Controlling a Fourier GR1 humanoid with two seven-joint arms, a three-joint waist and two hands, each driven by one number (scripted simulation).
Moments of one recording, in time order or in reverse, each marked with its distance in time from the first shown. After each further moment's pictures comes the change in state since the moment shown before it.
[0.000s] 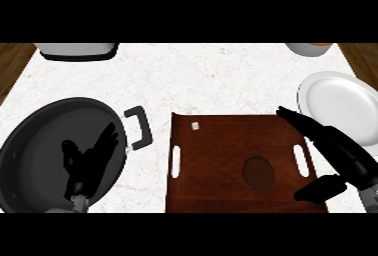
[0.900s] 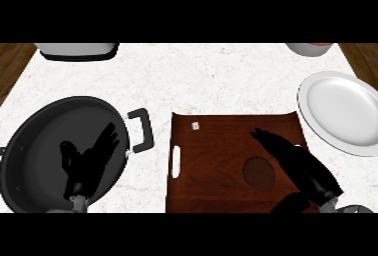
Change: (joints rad) left arm 0.011 -0.042 0.056 -0.004 -0.048 -0.057 0.002; right arm 0.089 0.233 0.054 0.007 0.301 0.093 0.097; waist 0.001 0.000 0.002
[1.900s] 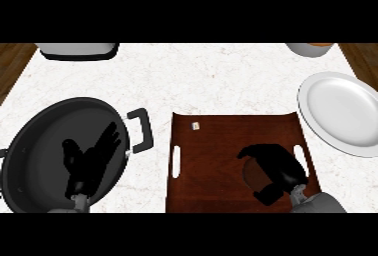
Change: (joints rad) left arm -0.001 -0.046 0.042 -0.013 -0.057 -0.043 0.035; right arm -0.064 0.177 -0.001 0.255 0.300 0.046 -0.101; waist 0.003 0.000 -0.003
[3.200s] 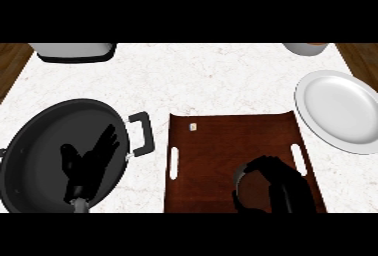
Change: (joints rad) left arm 0.030 -0.031 0.025 -0.021 -0.036 -0.007 -0.009; right arm 0.353 0.216 0.042 -0.440 0.316 -0.539 0.158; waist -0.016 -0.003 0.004
